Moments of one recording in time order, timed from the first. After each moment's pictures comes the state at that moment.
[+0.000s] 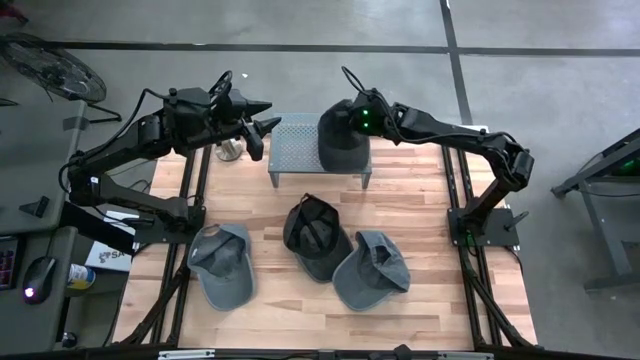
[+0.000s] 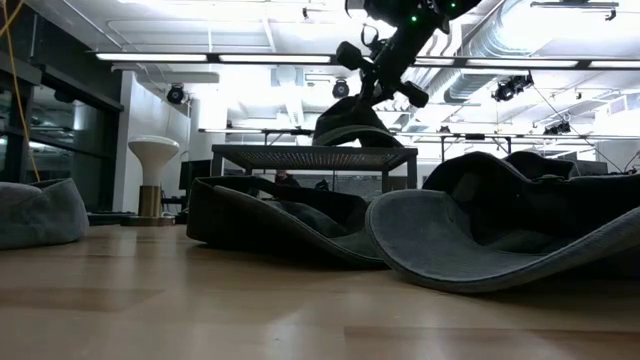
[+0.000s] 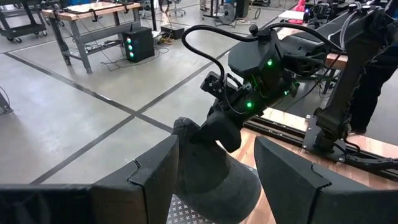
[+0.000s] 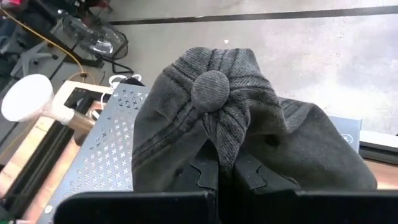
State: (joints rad) left arm 0.23 1.12 1.52 -0.59 -0.32 -0.08; right arm -0.48 1.64 1.43 -0.43 0.31 0.74
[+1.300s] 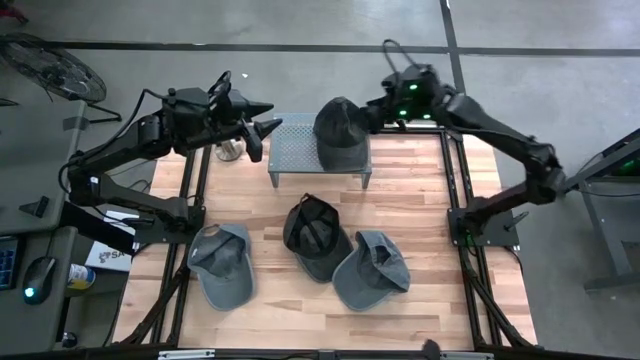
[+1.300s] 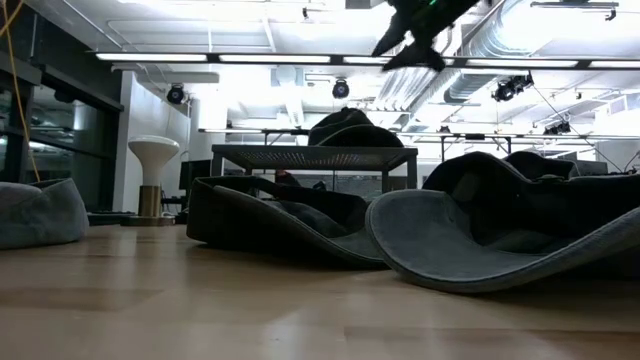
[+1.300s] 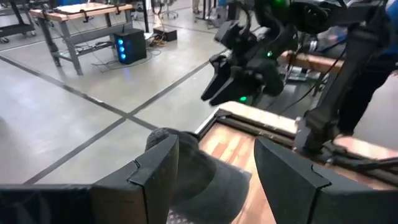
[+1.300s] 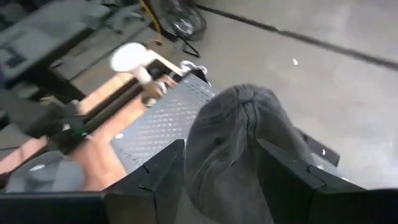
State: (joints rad) left arm 0.23 1.12 1.52 -0.57 -0.29 -0.10; right arm -0.64 1.37 1.42 -0.53 -0.14 0.28
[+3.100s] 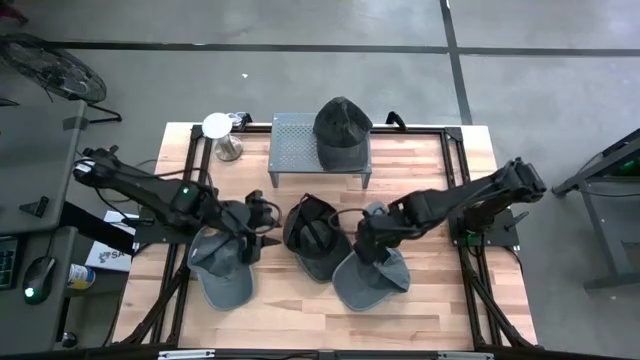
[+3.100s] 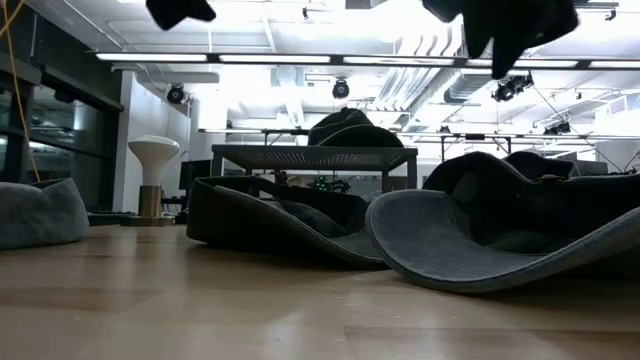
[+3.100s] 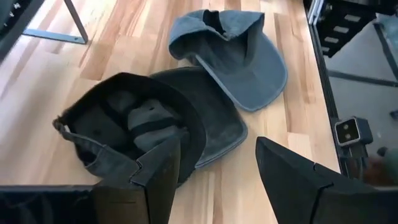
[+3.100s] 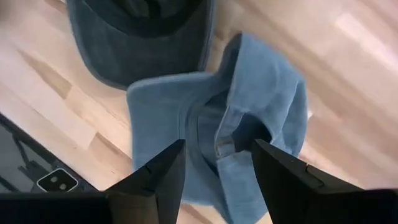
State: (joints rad) left arm -0.35 1.13 1.04 -0.58 -0.22 -0.42; right arm 0.29 1.59 1.43 -1.14 0.01 1.28
